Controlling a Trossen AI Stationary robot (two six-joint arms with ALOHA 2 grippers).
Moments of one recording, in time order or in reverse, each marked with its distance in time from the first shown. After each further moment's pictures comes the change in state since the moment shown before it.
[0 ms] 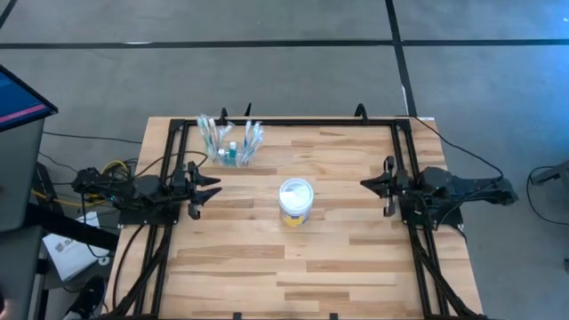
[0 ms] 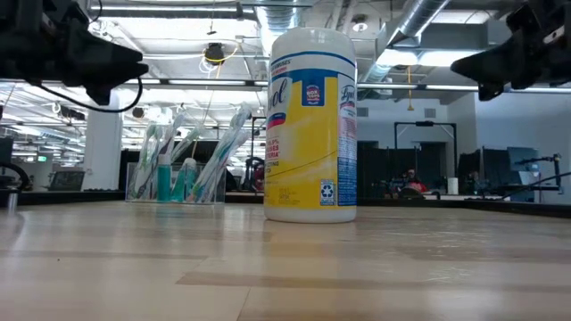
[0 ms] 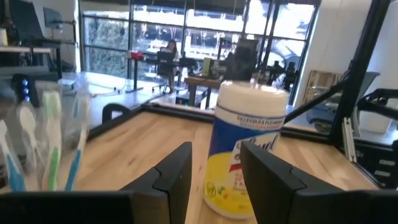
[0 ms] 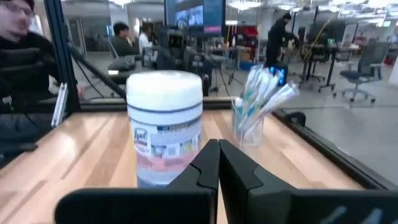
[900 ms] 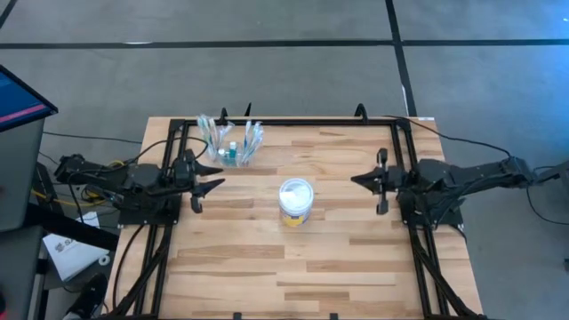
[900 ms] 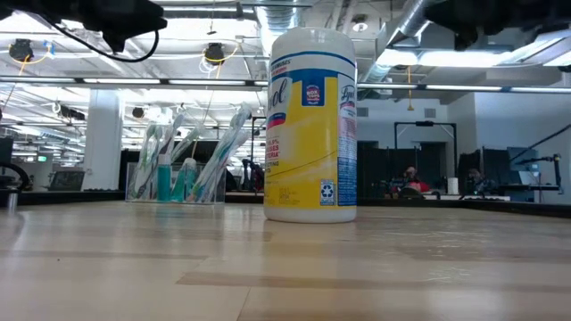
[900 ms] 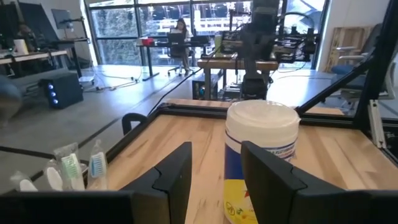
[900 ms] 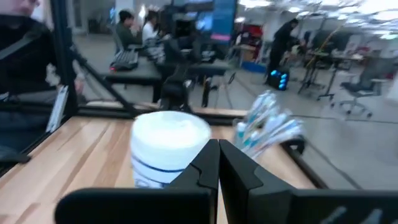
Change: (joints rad) left arm 0.000 0.411 0.386 -0.092 -0.047 0.096; right arm 0.082 0.516 0.308 0.147 0.048 -0.087
